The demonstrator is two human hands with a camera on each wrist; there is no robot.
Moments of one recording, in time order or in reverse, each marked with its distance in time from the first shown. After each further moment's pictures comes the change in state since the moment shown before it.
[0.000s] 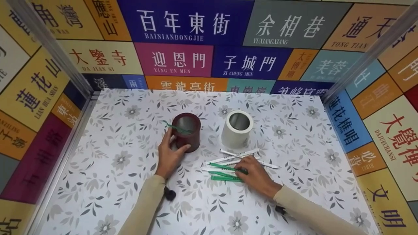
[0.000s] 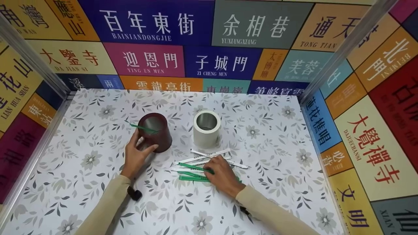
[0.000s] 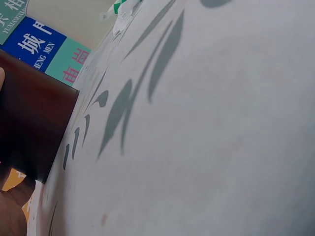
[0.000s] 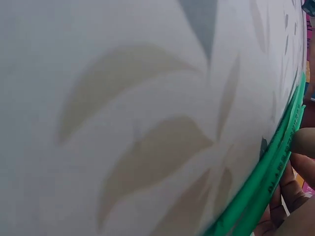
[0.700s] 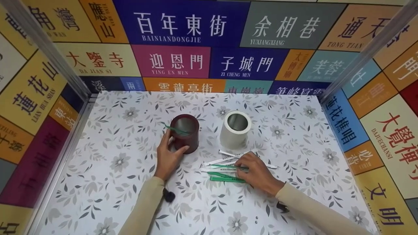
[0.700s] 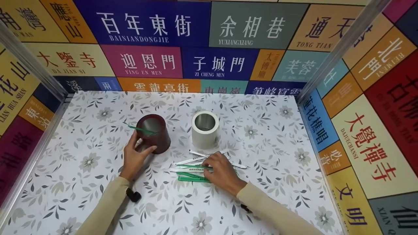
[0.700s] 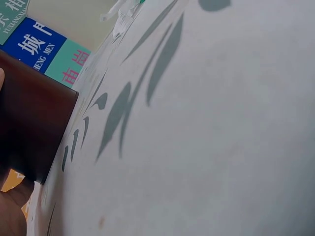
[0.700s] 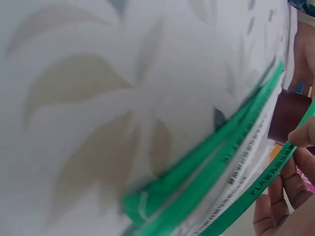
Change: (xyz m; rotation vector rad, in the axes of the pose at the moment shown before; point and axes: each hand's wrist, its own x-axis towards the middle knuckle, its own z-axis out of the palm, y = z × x) left_hand 0.000 0.000 0.002 0.005 0.003 0.021; right_hand 0.007 -0.011 -0.021 0.004 0.079 -0.121
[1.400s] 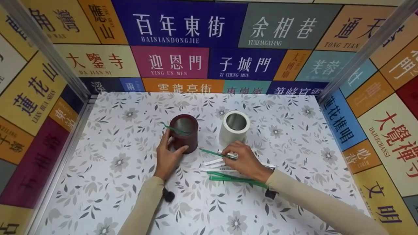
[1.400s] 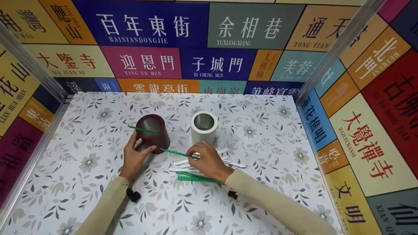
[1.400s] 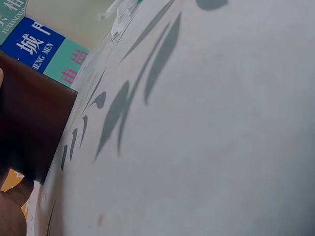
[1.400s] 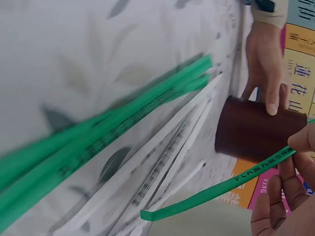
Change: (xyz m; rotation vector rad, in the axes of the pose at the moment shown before) left_hand -0.001 0.002 -0.001 -0.004 -0.014 -0.019; right_hand 0.054 -0.045 -0.009 0.205 -0.009 -0.004
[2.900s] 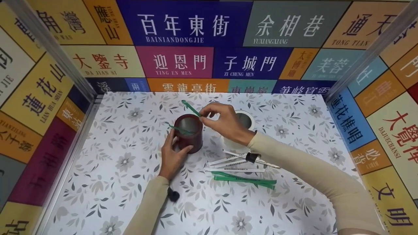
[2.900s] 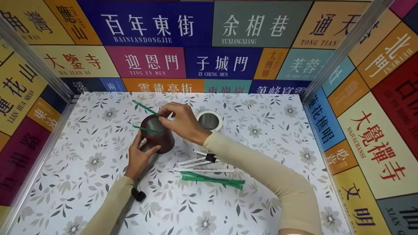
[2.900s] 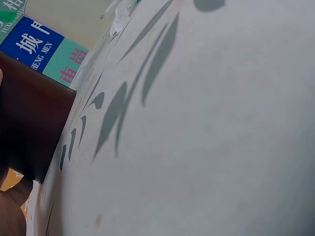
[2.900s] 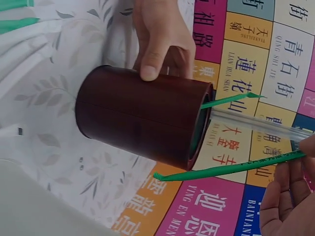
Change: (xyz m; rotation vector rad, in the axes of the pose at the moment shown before) left_hand 0.002 -0.002 0.001 -0.003 0.011 0.019; right_hand 0.139 -0.075 -0.013 0.151 0.091 -0.190
